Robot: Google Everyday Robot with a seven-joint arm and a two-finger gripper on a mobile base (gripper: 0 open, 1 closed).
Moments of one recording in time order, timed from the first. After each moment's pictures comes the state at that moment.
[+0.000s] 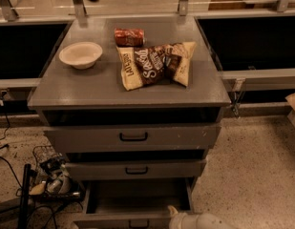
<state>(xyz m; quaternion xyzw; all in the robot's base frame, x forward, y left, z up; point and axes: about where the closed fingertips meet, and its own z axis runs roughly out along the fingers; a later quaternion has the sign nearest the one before) 0.391 -0.064 0.245 -0.41 0.82 0.28 0.28</state>
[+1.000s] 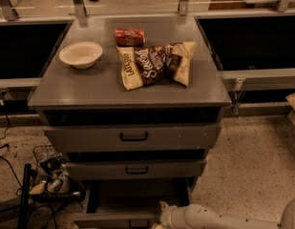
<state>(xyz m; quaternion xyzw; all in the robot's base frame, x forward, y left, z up) 0.423 -0.035 0.219 -0.43 0.82 0.28 0.26</state>
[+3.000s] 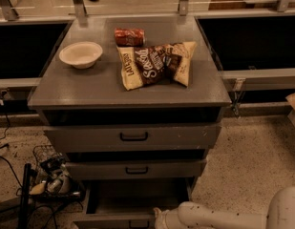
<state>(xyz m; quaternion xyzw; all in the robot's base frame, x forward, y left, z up) 0.385 -0.006 0.209 -0.48 0.79 0.32 0.19</state>
